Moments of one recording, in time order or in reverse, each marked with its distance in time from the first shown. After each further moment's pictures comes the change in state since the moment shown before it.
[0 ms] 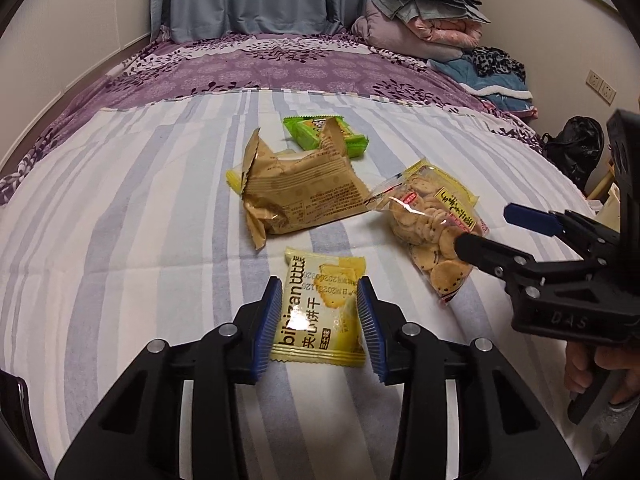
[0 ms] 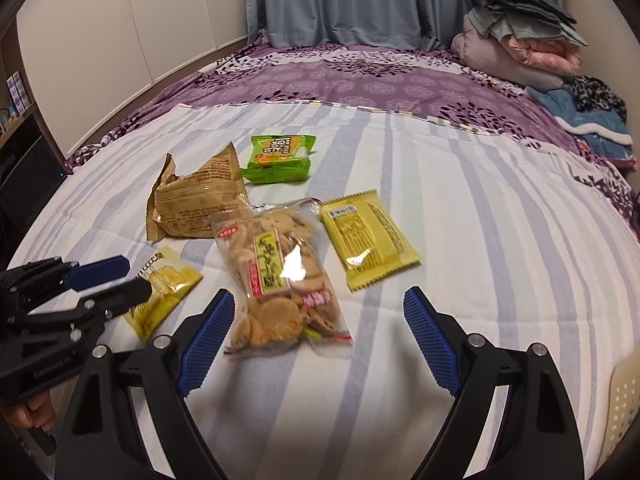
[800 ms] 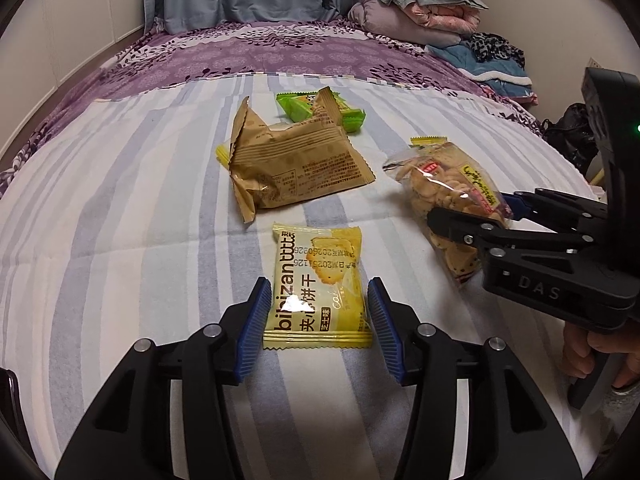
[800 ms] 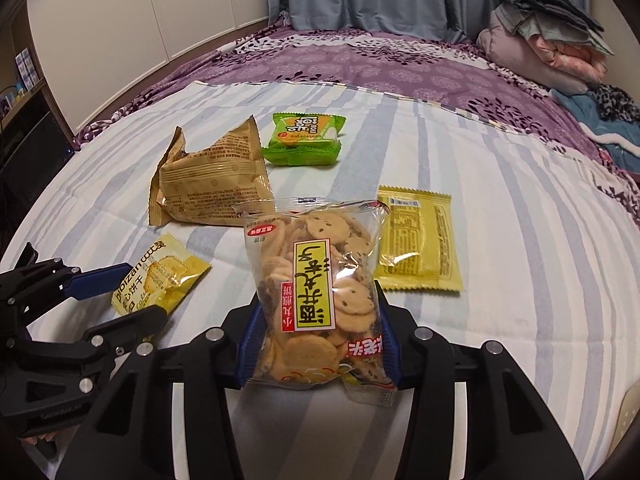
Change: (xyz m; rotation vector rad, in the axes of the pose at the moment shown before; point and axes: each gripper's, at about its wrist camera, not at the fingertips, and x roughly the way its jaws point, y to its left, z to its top) left arm 0.013 -0.005 -0.011 0.026 0.038 0.001; right arm 0.016 0.007 -0.005 -0.037 0.053 0.034
